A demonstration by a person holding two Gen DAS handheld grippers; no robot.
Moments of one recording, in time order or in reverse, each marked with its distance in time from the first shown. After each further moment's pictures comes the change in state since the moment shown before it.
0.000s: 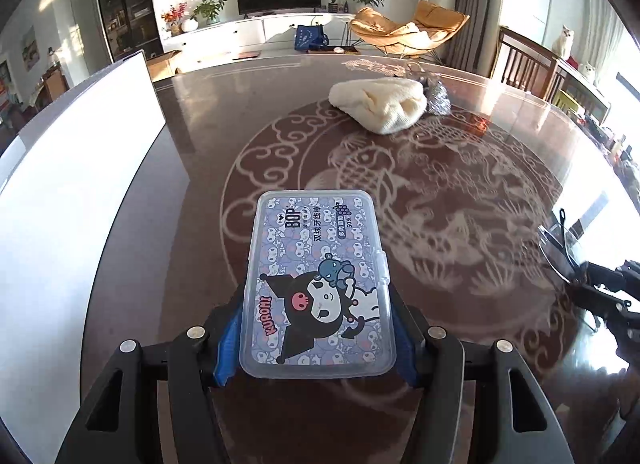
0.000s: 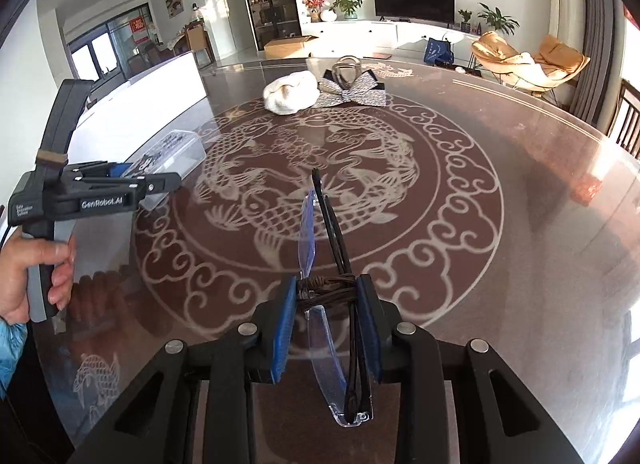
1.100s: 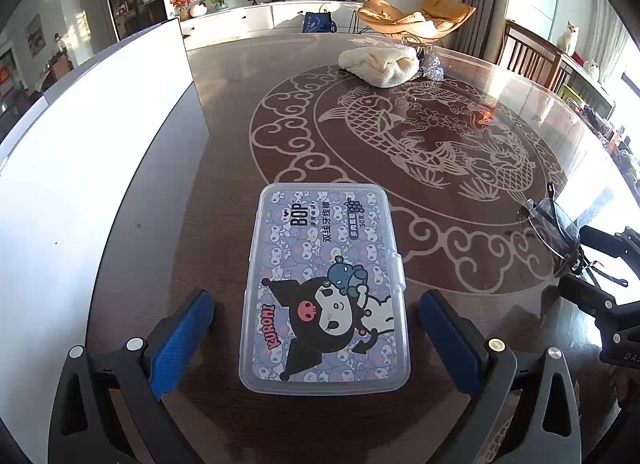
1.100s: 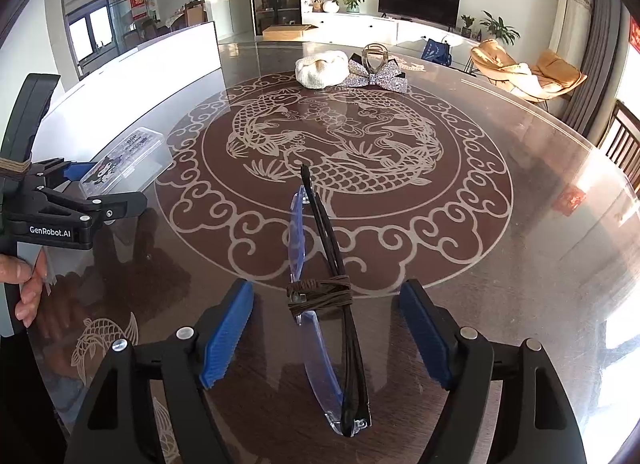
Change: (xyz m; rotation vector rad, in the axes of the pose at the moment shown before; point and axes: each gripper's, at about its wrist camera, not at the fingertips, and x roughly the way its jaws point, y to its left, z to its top) left arm -0.015 0.007 -0.032 -0.035 0.048 0.021; right arm -0.001 0.035 -0.017 -0.067 0.039 -0.099
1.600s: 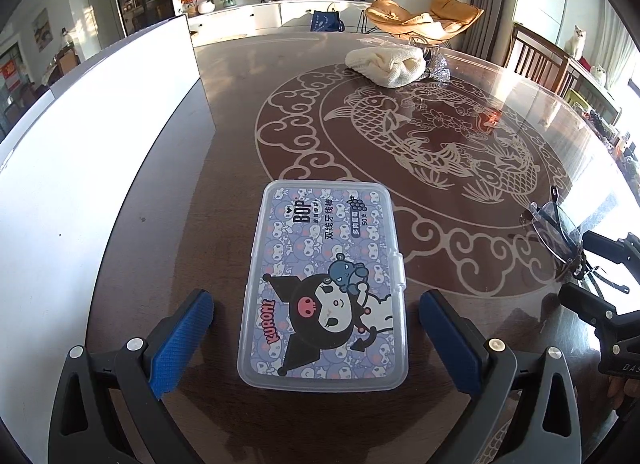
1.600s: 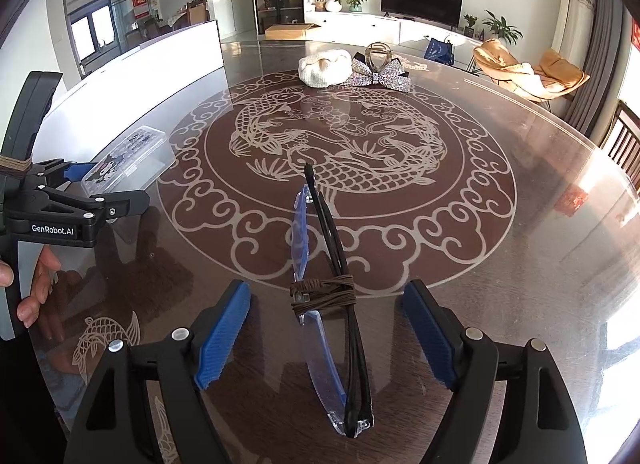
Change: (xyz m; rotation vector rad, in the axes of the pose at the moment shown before) left arm -0.001 -0.001 -0.002 -0.023 0.004 0.017; right arm 0.002 0.002 0.000 -0.003 0.002 0.005
